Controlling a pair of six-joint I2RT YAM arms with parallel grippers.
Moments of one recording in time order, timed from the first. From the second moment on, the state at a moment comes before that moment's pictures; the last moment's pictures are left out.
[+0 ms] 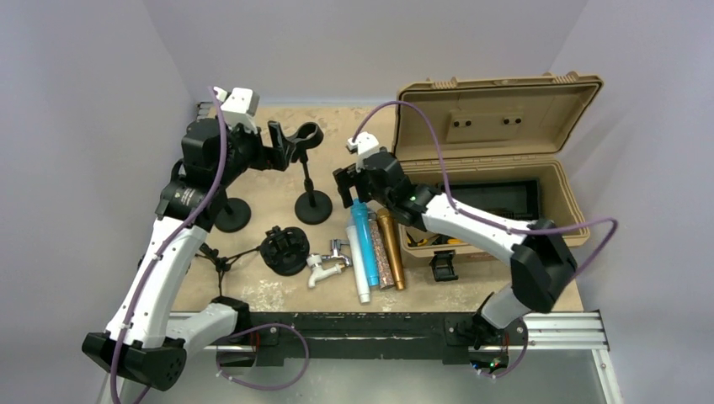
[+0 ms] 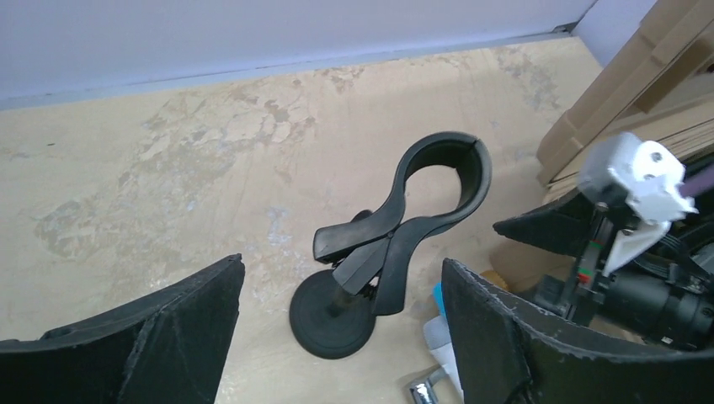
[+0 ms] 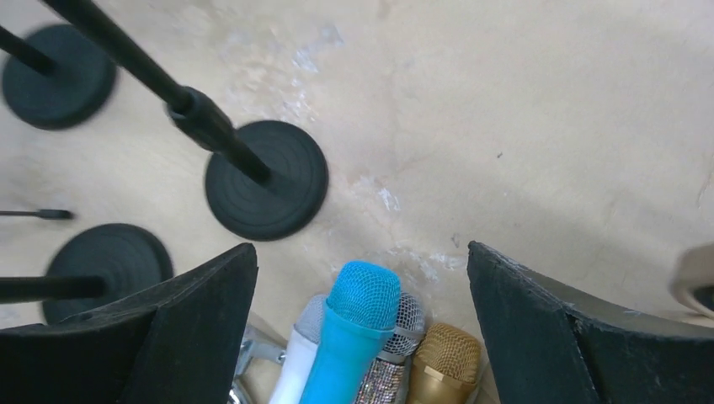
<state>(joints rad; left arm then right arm) -0.27 1.04 1.24 -0.46 0.11 -0.15 0.83 1.60 1.16 -0.08 0.24 0.15</state>
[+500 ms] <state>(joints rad) -0.08 1.34 1.48 -0.48 0.59 -0.39 0.82 1.35 1.00 0.13 0.05 0.14</state>
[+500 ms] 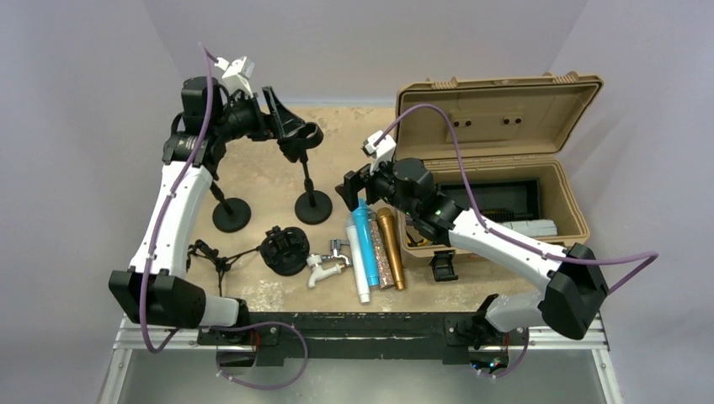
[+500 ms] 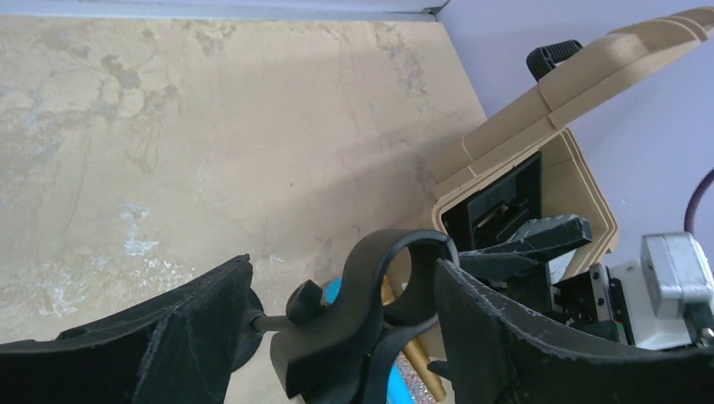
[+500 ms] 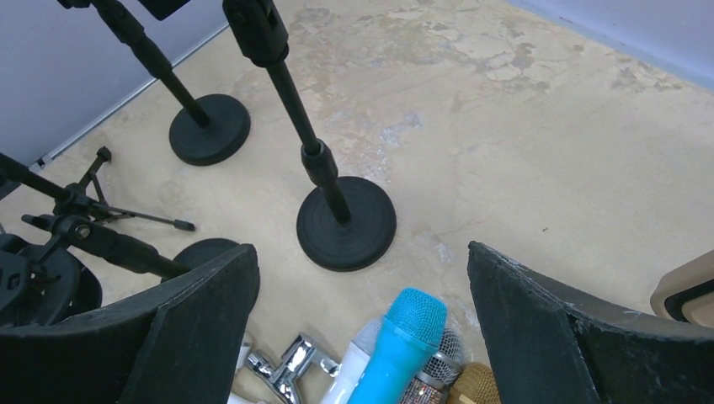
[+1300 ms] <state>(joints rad) -0.08 1.35 1.20 -0.28 0.62 -0.41 0.82 1.27 0.95 0.18 0.01 0.14</state>
